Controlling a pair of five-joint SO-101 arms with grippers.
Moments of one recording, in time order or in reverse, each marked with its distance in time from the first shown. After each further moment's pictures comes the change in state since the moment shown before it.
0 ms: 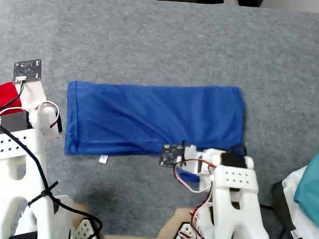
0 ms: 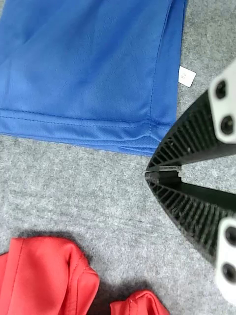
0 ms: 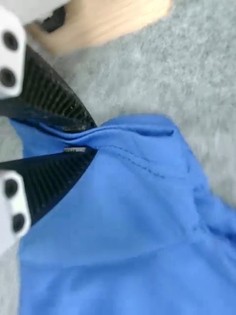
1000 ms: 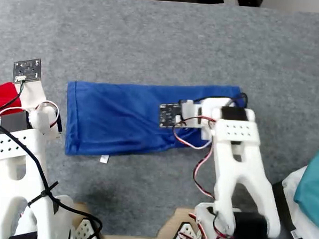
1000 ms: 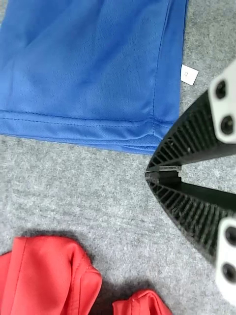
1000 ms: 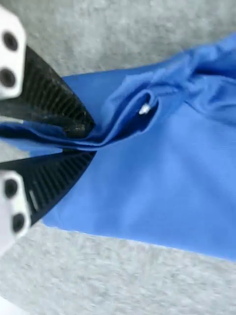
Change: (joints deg) left arm 0.0 0.0 0.0 -0.5 0.0; right arm -5.2 27.1 -29.9 -12.5 8.5
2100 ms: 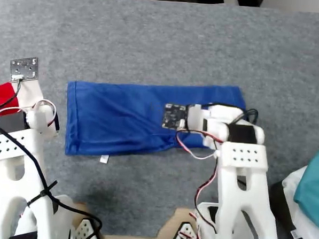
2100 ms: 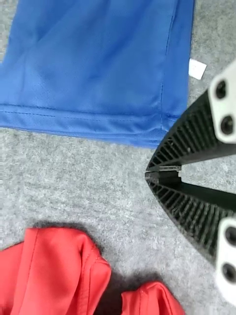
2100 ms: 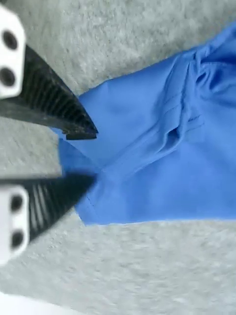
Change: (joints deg) left arm -0.5 0.0 0.0 -1.9 -1.8; right arm 3.6 -18.7 6.7 5.8 -9.8
